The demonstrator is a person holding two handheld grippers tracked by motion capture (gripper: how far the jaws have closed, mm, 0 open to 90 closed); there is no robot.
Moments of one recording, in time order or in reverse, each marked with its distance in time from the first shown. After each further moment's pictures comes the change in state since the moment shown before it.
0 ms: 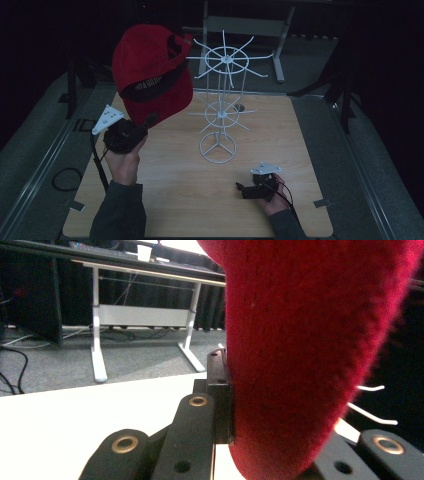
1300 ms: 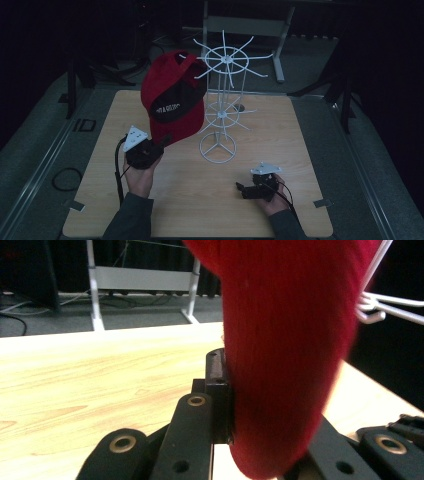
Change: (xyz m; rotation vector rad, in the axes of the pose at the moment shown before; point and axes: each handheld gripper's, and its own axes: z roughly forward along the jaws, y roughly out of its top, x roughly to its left) left arm -0.009 -0.072 0.030 0.121 0.021 0.029; right arm 0.000 0.000 0.000 -0.001 0.000 -0.001
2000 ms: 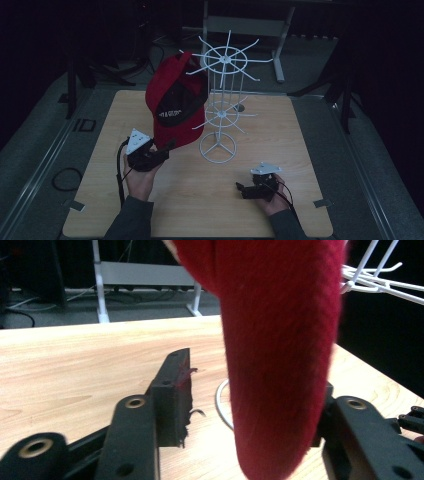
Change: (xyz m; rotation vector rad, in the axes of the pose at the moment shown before) left arm 0.001 -0.007 0.000 0.017 0.016 -0.008; right arm 0.000 0.000 0.000 -0.001 0.000 0.000
